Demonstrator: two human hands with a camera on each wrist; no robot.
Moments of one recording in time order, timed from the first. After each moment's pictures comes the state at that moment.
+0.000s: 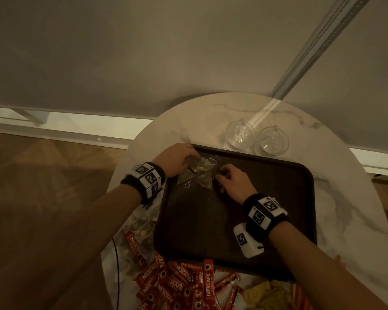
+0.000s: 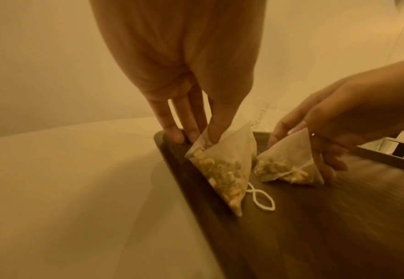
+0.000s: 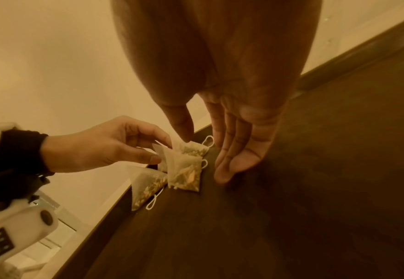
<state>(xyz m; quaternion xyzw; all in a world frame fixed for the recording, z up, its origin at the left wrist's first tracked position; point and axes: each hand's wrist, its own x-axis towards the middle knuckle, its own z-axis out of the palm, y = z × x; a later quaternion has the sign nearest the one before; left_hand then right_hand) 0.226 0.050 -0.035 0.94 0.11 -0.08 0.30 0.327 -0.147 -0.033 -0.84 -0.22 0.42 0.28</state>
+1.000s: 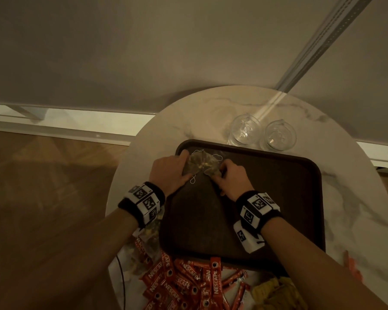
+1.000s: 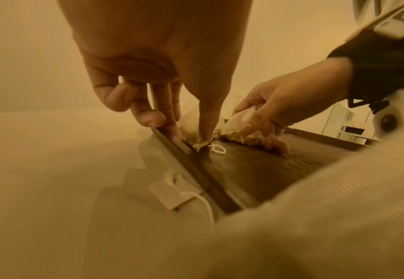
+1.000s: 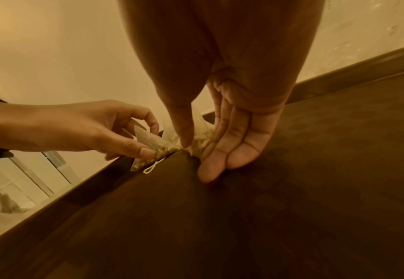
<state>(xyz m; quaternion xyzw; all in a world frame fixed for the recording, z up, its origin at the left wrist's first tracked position) 0.185 0.022 -0.044 0.96 0.24 -0.09 0.12 0.314 -0.131 -0.052 -0.86 -0.23 0.40 0.23</state>
